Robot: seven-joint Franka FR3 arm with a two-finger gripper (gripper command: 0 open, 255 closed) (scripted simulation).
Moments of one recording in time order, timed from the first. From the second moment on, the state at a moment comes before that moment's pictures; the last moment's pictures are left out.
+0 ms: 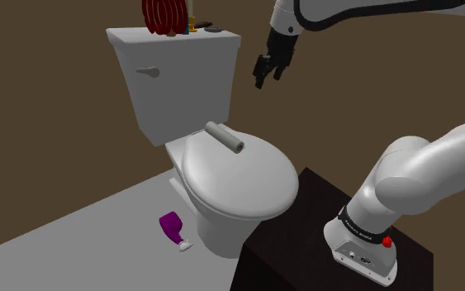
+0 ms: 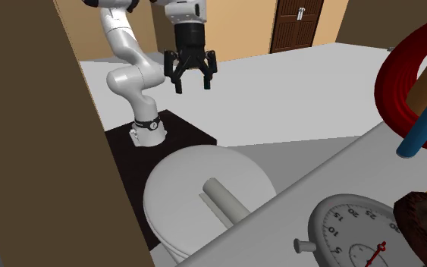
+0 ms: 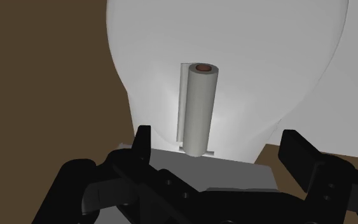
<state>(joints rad) -0.02 -0.55 0.02 -2.33 -0.12 1.96 0.12</state>
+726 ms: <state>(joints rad) -0.02 -0.17 -0.01 -2.28 -0.11 2.22 0.07</state>
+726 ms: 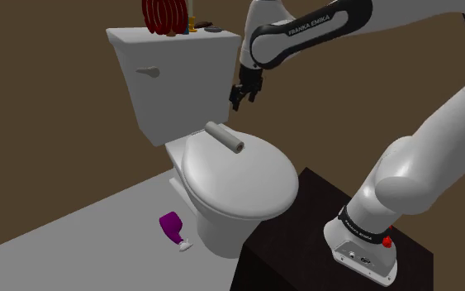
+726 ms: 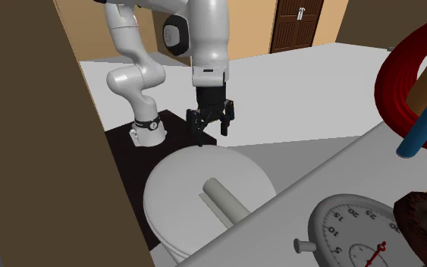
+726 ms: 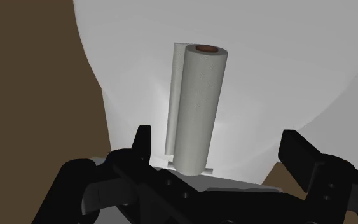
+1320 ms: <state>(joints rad) -0.03 0.16 -0.03 -2.13 -0.07 2.37 0.00</state>
